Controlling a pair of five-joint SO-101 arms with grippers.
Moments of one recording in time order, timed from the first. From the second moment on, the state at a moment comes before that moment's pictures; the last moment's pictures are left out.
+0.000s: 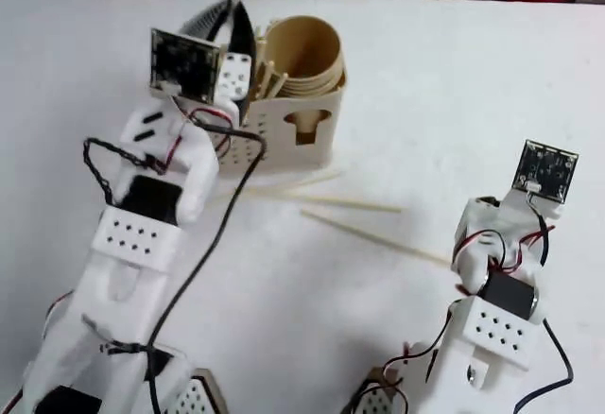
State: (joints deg) left arm 11.5 -33.5 37.5 3.7 -6.3; right arm 22.5 -59.8 67.1 41.8 7.3
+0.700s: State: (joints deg) left arm 6.0 -43.8 24.0 42.9 -6.3; right arm 20.7 -59.8 67.1 41.8 7.3
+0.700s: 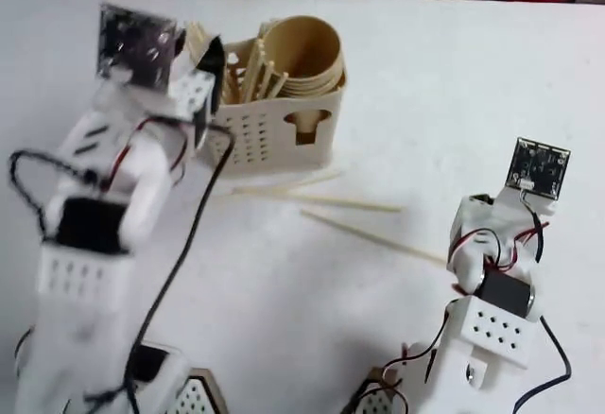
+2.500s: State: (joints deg) left arm -13.2 -103.6 90.3 52.8 -9.3; right arm -19.4 -13.9 42.7 60.6 63.0
